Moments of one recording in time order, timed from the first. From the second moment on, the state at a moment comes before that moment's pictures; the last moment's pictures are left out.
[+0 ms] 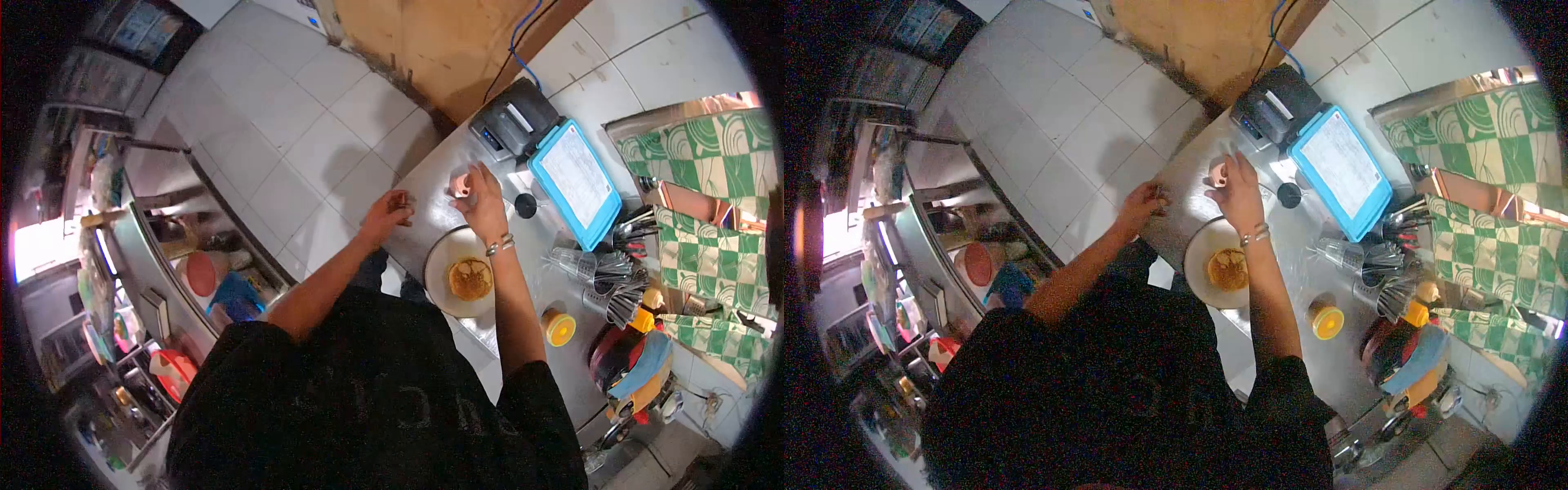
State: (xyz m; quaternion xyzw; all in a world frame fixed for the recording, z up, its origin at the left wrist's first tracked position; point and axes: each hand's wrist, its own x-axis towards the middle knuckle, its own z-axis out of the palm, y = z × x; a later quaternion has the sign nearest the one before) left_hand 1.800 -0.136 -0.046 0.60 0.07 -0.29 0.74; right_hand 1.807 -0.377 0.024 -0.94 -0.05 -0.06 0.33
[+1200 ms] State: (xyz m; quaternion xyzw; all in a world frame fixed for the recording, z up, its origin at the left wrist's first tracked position) left_hand 1.815 -0.203 0.135 0.40 -0.09 -0.05 0.91; right_hand 1.718 -0.336 0.159 -0.82 -0.10 -0.26 0.50
